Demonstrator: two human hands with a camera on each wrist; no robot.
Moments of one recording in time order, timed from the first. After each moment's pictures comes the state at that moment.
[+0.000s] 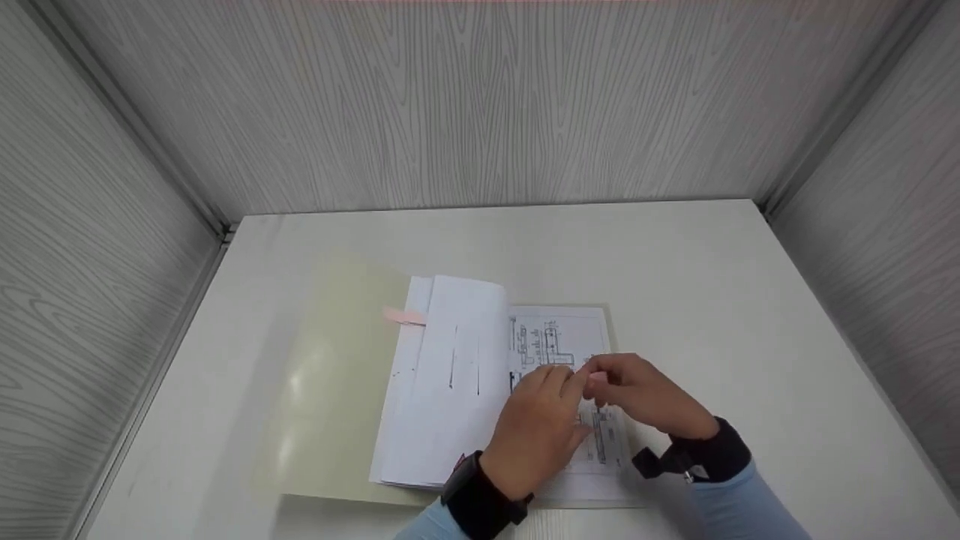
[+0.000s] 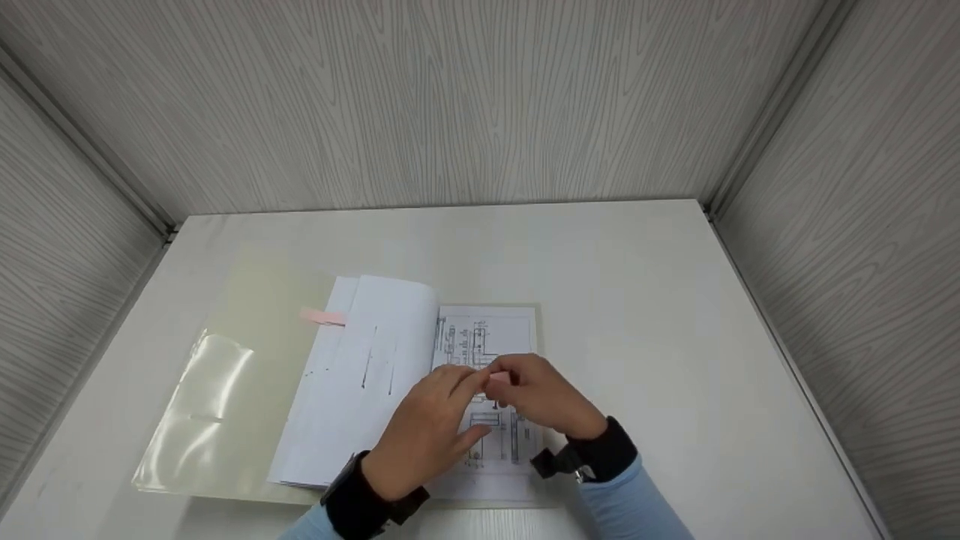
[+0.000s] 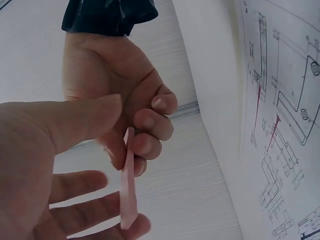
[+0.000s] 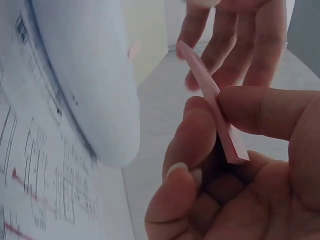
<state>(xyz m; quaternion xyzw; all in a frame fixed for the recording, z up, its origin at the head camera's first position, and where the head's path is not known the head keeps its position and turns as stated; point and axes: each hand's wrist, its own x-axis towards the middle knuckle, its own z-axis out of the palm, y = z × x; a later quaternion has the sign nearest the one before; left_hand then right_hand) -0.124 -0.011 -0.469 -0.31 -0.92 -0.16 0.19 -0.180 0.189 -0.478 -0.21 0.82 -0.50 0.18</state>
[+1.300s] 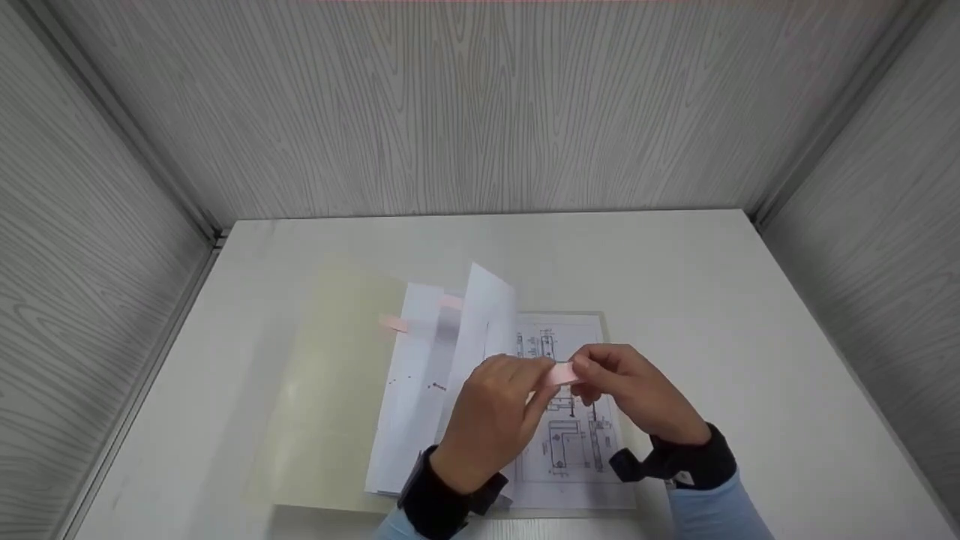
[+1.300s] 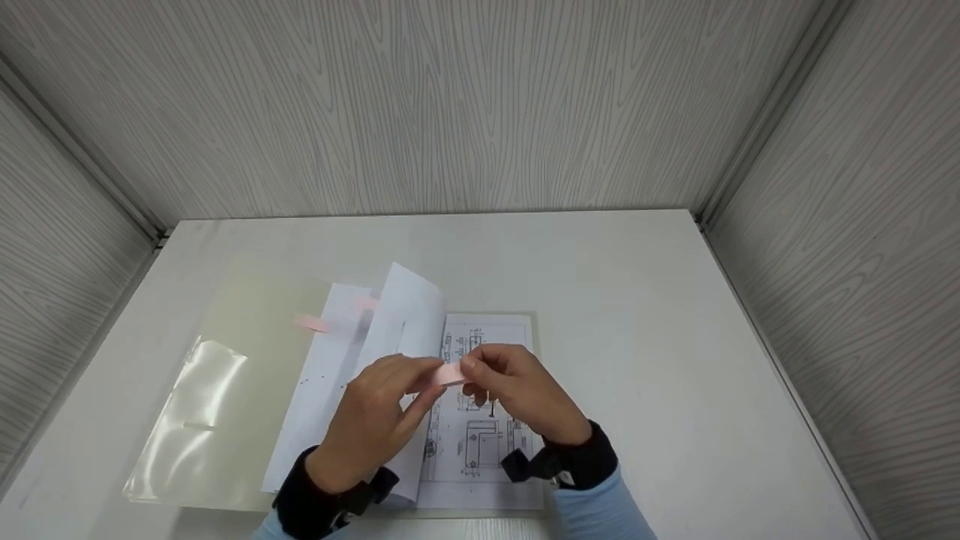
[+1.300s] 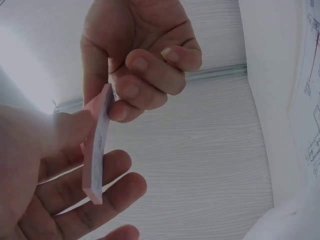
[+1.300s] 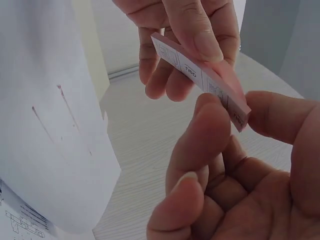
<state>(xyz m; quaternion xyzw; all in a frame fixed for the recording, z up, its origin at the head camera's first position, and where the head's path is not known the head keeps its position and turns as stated) -0.134 -0.040 -0.436 -0.32 -0.85 -0.30 0.30 -0.170 0.173 -0.436 -0.23 0.75 -0.60 0.16</state>
